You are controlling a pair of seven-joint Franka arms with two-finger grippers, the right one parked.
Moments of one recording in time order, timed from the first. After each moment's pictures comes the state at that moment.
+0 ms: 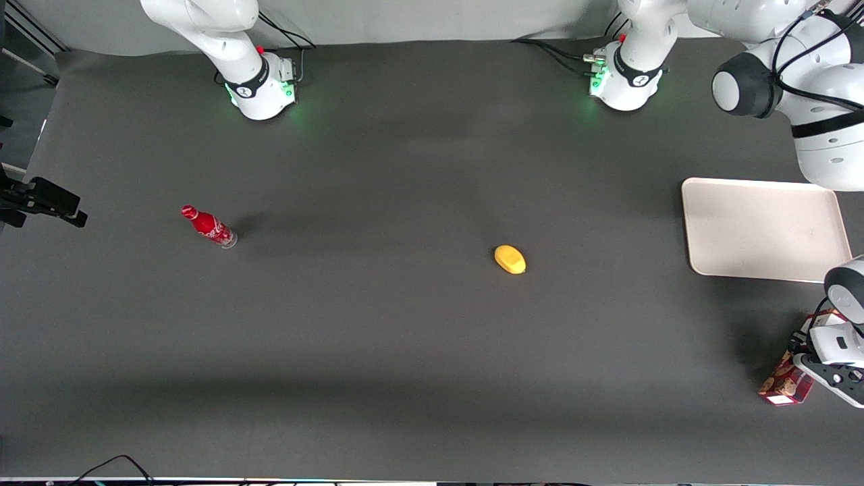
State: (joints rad) arm 0.20 1.04 0.20 -1.06 -0.17 2.18 1.15
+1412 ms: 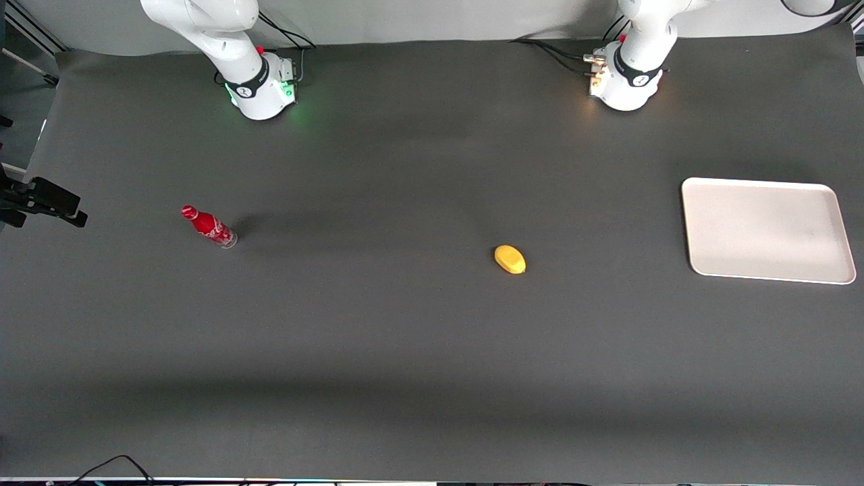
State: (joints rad) arm 0.22 0.54 0.72 -1.26 -0.18 1.53 0.70
